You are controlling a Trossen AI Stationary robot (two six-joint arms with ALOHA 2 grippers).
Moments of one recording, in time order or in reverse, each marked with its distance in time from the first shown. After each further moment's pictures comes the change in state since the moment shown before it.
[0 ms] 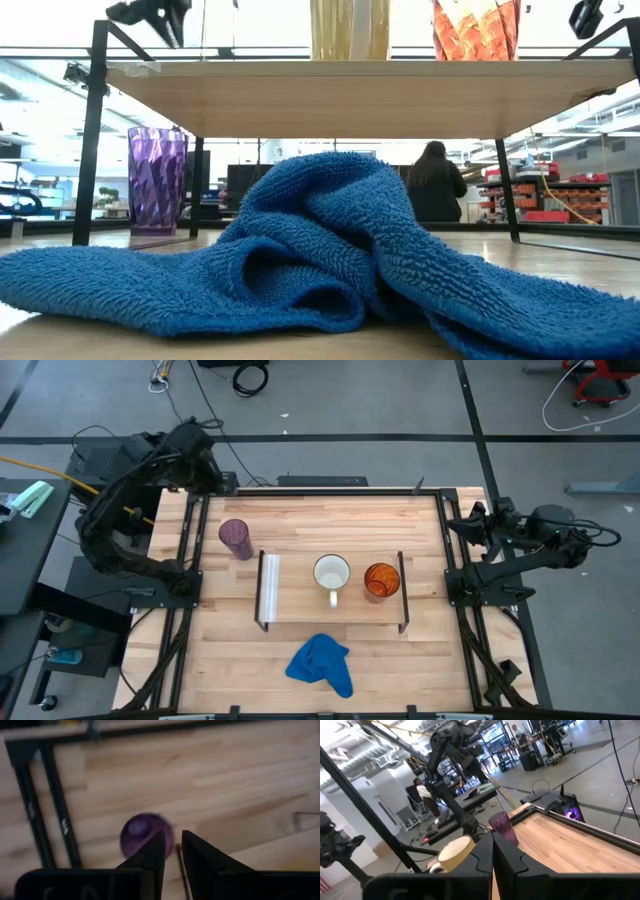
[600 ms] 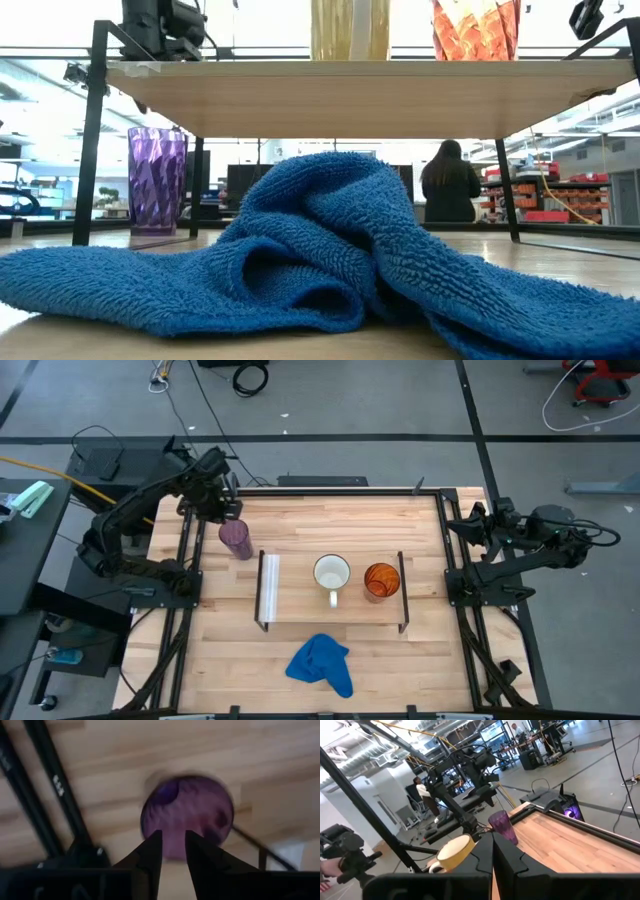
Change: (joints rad) left arm 0.100 -0.039 -0.472 0.120 0.128 0.101; right arm 0.000 0.000 0.000 -0.006 0.000 0.003
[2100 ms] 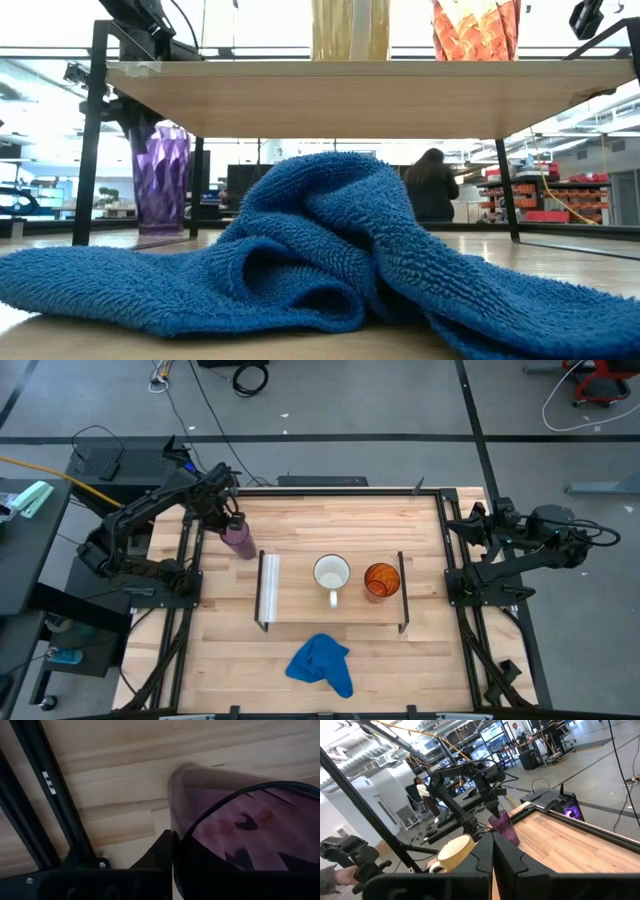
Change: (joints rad) left arm 0.032 0.000 -0.261 0.190 -0.003 0.019; right arm 0.000 0.000 0.000 0.000 0.000 0.002
